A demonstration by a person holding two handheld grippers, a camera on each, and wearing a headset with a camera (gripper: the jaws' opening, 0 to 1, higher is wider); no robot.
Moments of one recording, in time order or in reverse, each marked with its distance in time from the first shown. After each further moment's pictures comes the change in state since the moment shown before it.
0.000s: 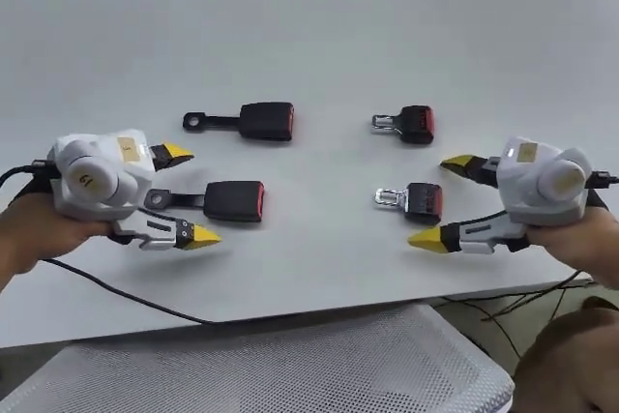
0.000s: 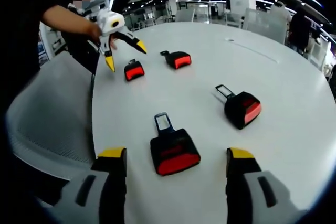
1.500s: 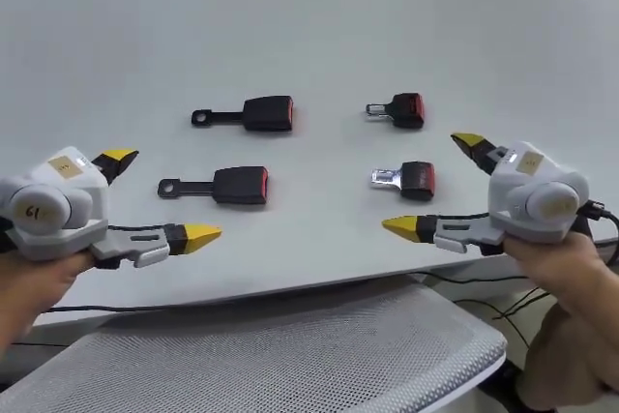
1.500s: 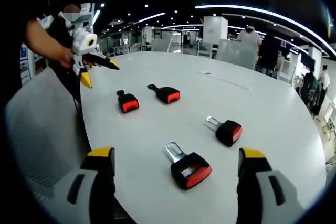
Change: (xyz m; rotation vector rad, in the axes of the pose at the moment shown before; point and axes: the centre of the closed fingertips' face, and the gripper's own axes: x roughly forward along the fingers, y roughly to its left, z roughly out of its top) left arm -0.075 -0.018 0.008 -0.288 -0.202 0.331; right arm -0.030 0.026 0.038 0.012 -0.255 -0.275
